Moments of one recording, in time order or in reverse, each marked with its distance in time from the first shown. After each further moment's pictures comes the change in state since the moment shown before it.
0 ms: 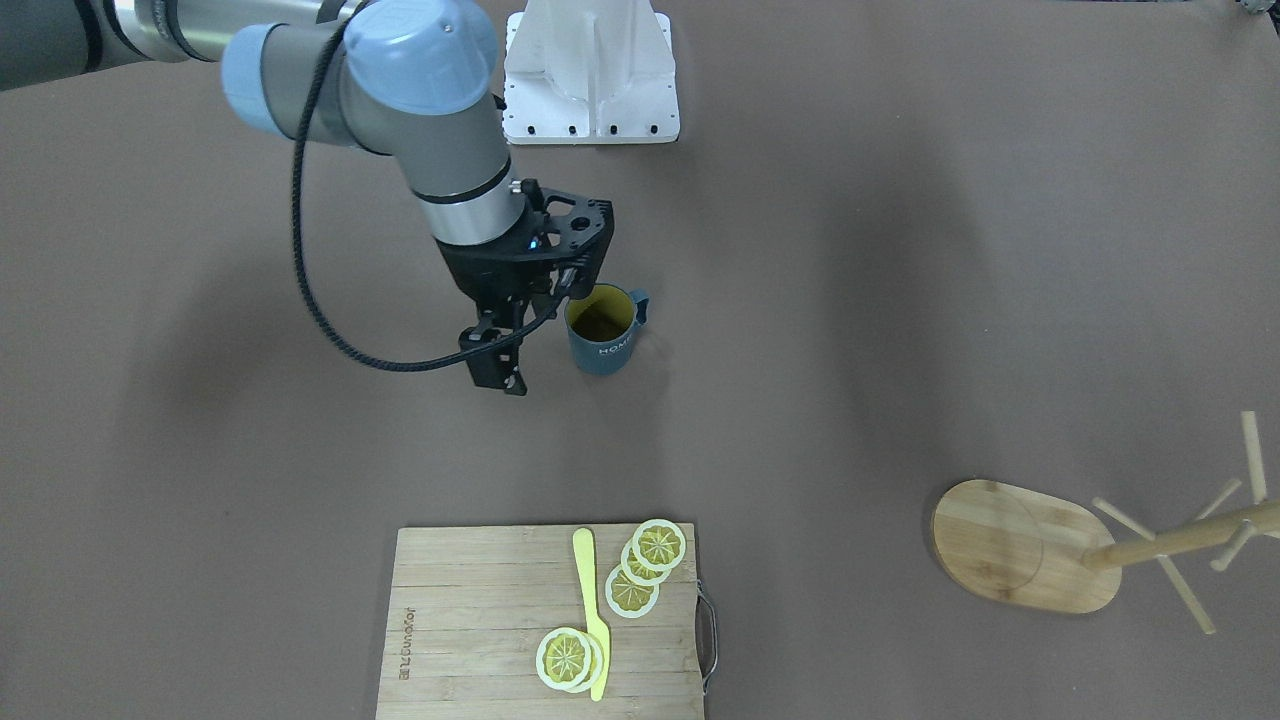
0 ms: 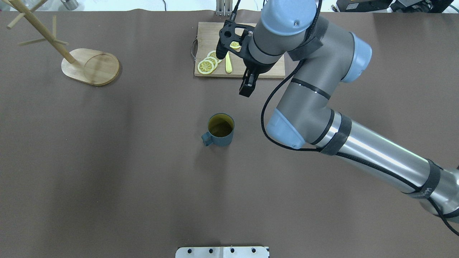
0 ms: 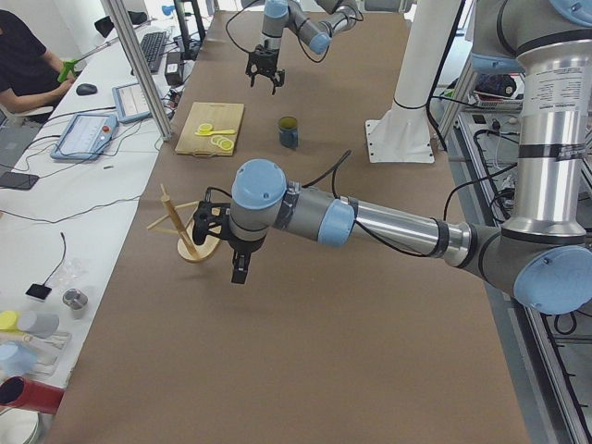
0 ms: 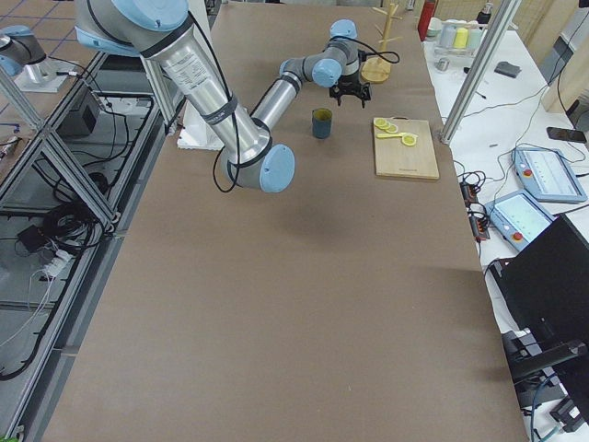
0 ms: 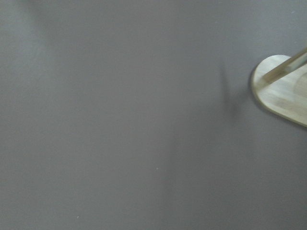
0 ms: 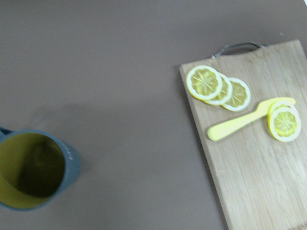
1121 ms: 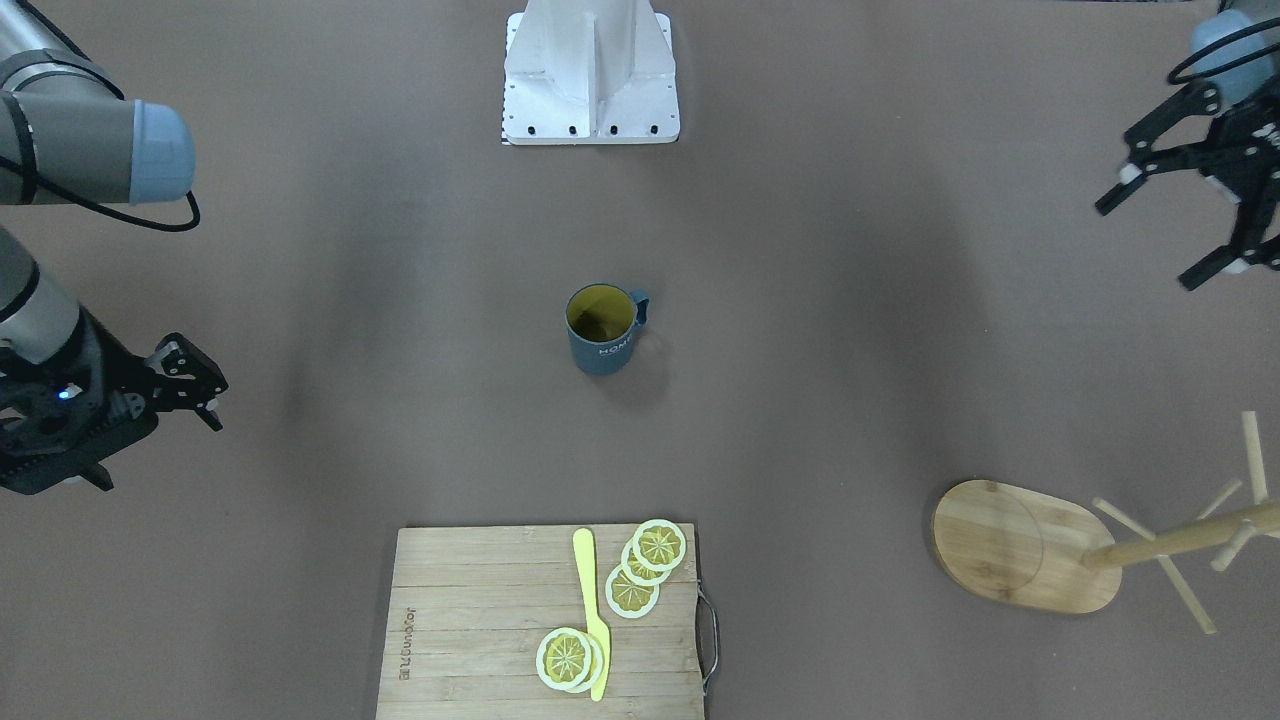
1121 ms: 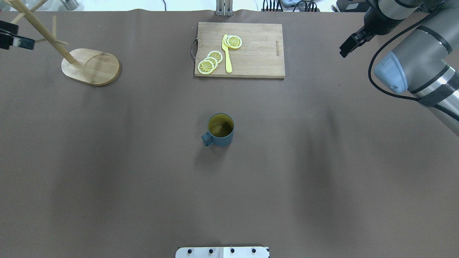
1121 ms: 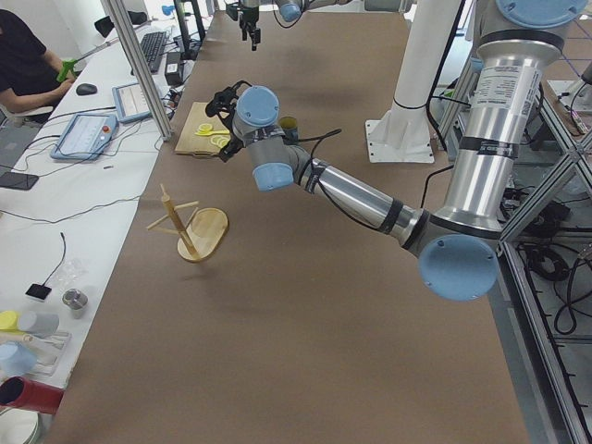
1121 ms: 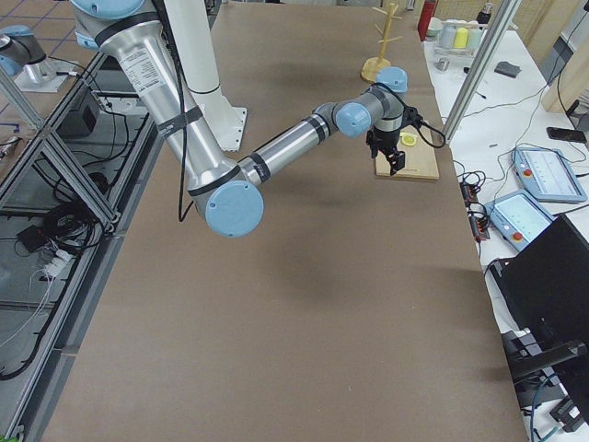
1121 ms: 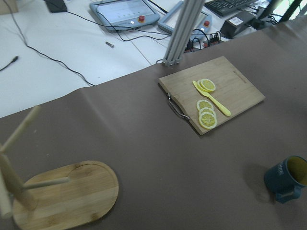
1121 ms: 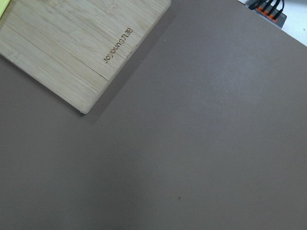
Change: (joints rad) left arm 0.411 -0.246 0.075 -0.737 -0.007 -0.327; right arm 0.355 -0.266 -0.005 -0.025 0.248 0.330
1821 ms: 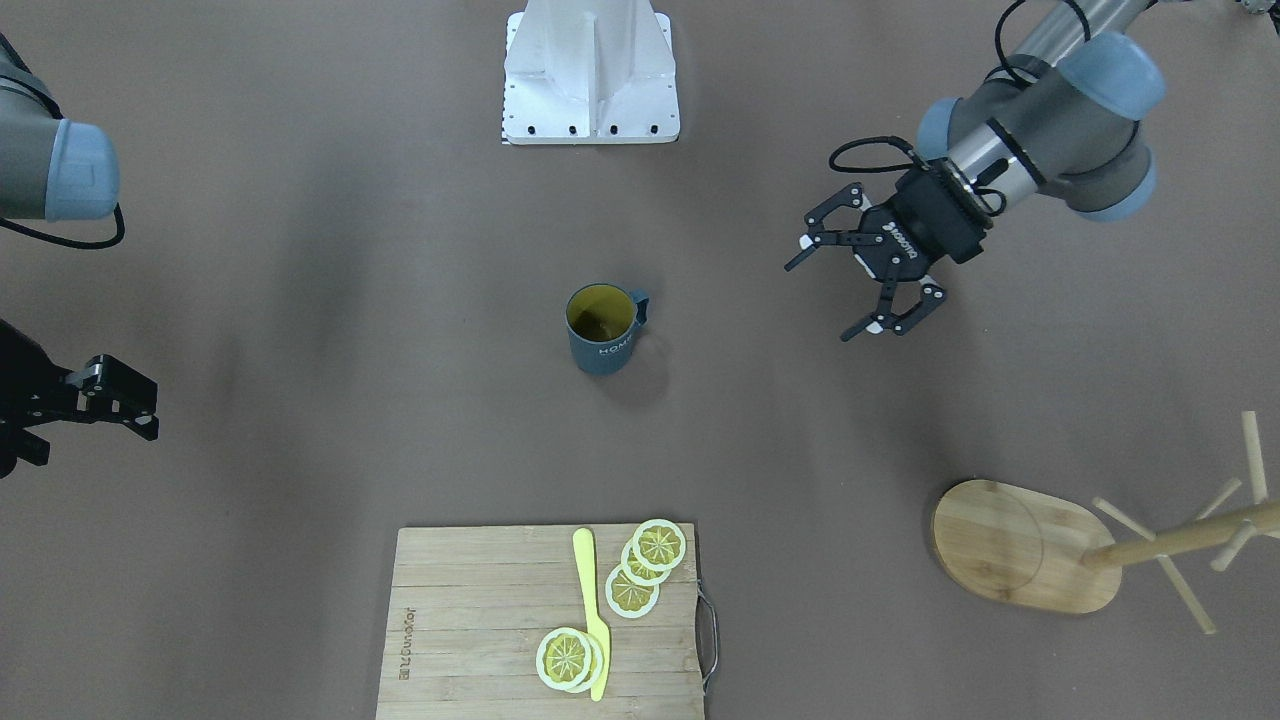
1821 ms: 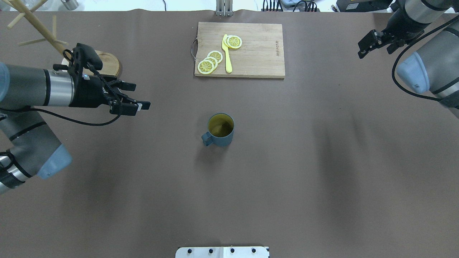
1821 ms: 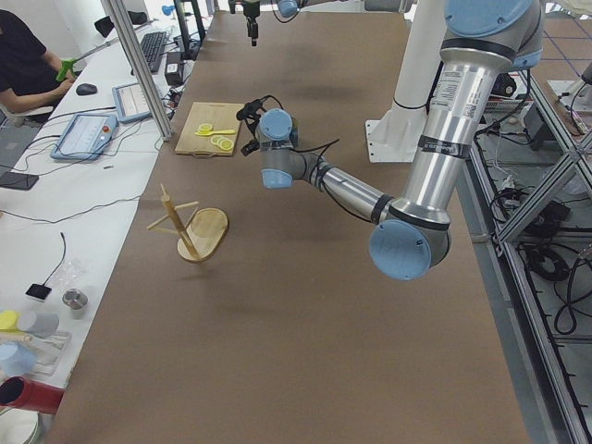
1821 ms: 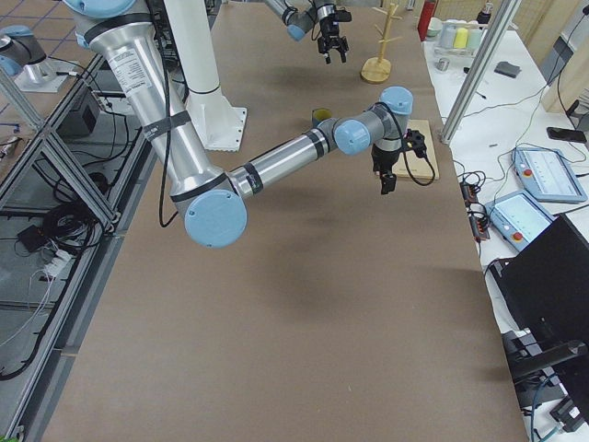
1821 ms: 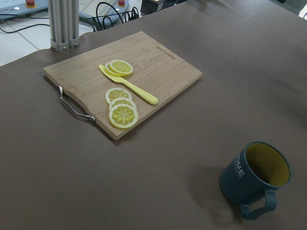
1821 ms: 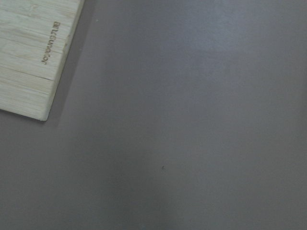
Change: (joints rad) left arm 0.493 -0.074 0.166 -0.411 0.443 -0.168; right arm 0.043 -0.083 -0.003 0.016 0.053 0.323
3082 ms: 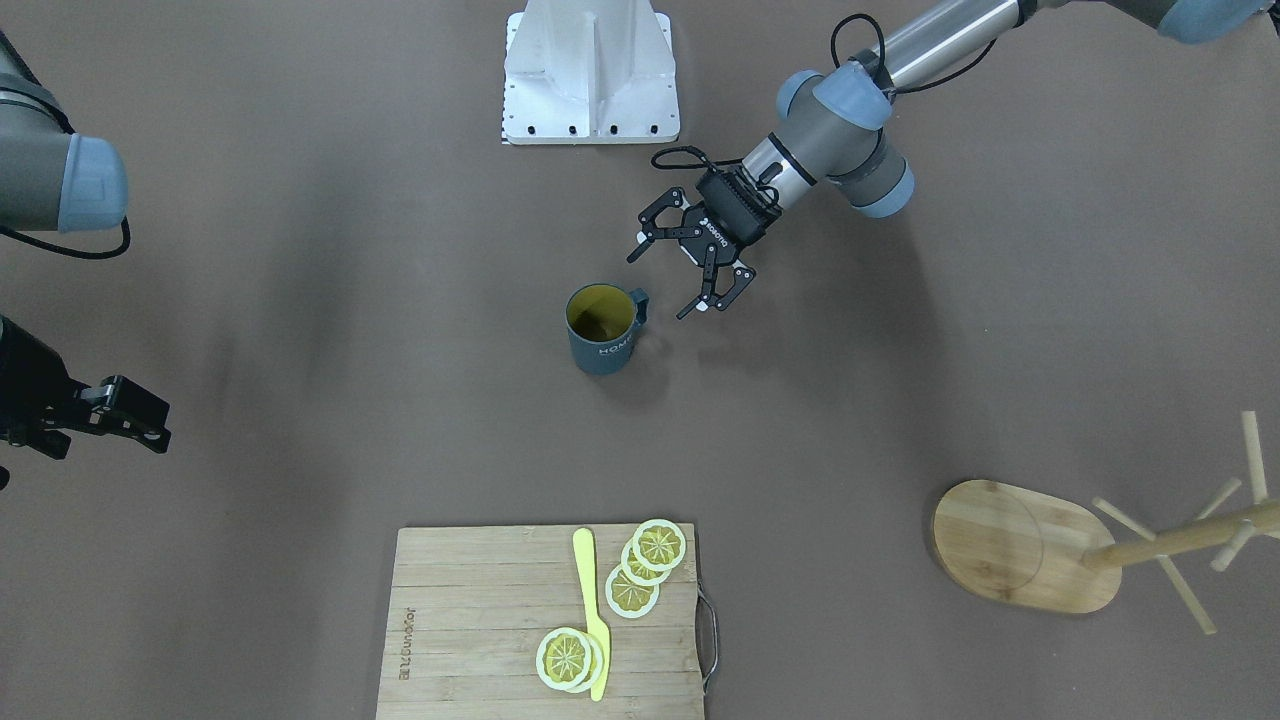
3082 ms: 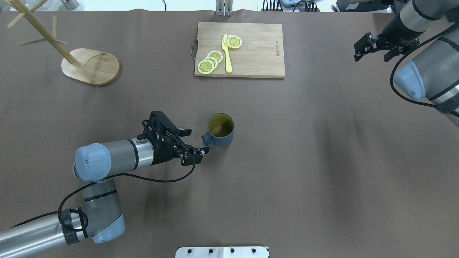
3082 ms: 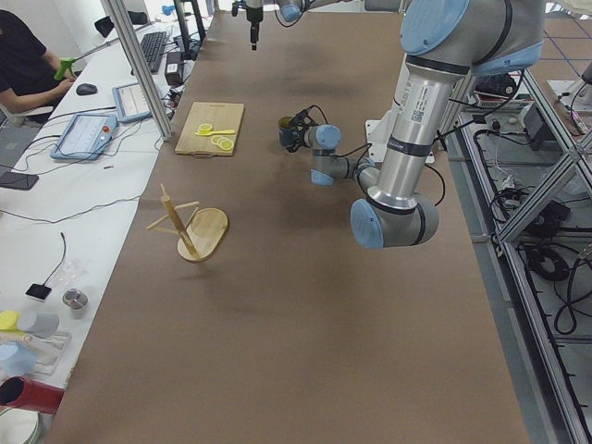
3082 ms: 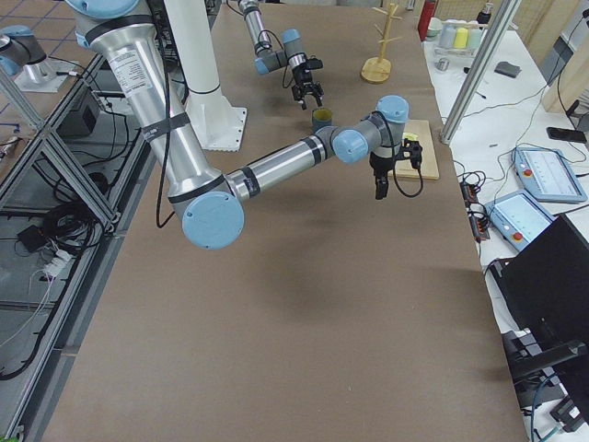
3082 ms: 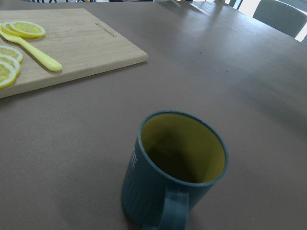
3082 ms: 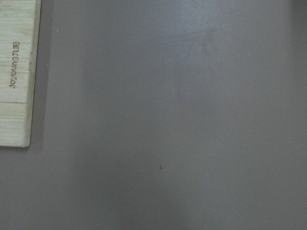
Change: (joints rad) left arm 0.355 -0.126 0.157 -0.047 0.467 -0.015; right arm -0.026 -0.011 -0.026 0.064 -0.004 0.172
